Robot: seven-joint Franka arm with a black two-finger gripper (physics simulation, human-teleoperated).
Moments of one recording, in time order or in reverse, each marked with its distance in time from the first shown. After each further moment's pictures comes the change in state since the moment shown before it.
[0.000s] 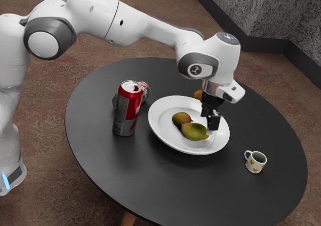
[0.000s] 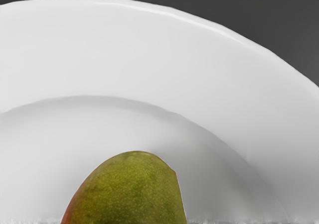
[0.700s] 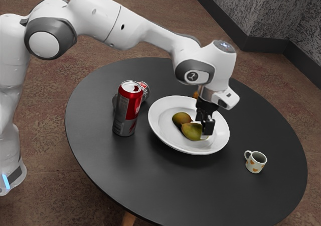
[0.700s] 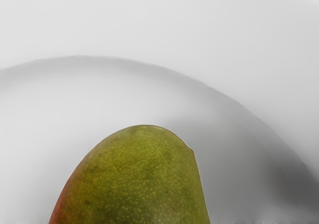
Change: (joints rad) arm 0.003 0.001 0.007 -0.064 0.001 0.028 -0.003
